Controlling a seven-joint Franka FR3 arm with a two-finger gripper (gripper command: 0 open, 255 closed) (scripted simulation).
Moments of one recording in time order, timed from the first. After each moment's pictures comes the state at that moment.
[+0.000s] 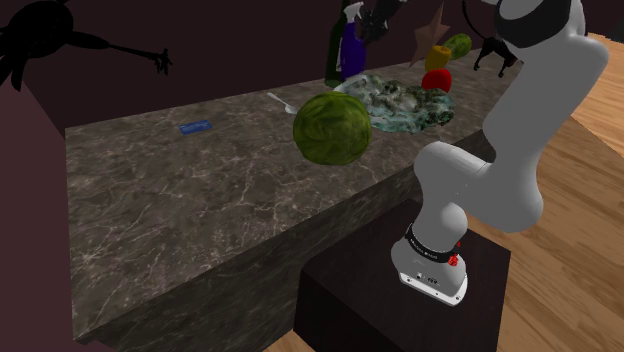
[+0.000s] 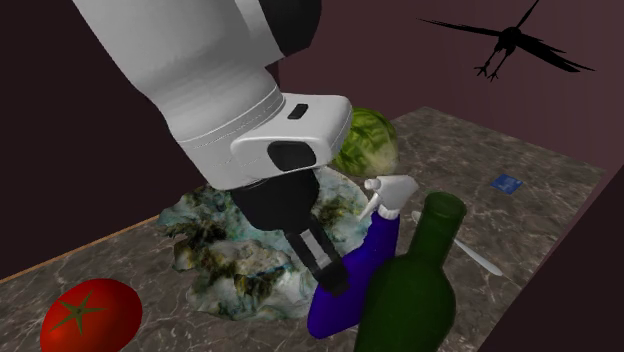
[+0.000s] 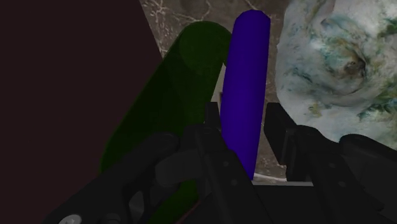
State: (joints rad) arm 1.35 -0.44 -1.90 -1.47 -0.04 1.83 -1.66
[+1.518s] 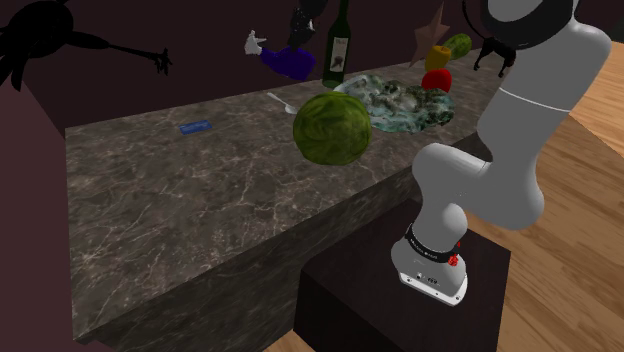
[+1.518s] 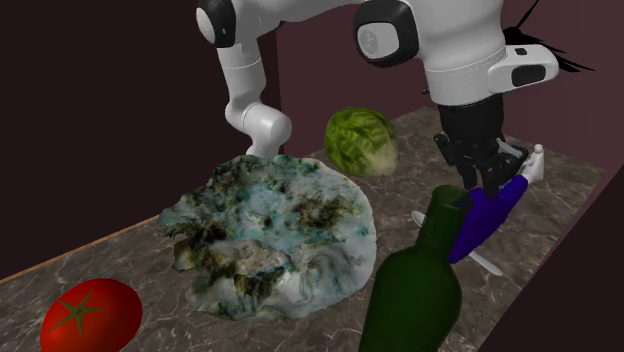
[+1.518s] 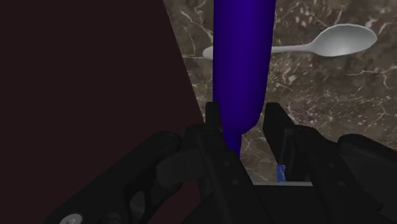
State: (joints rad) arm 1.47 -0.16 -1.69 -1.72 0.13 2.06 -1.34
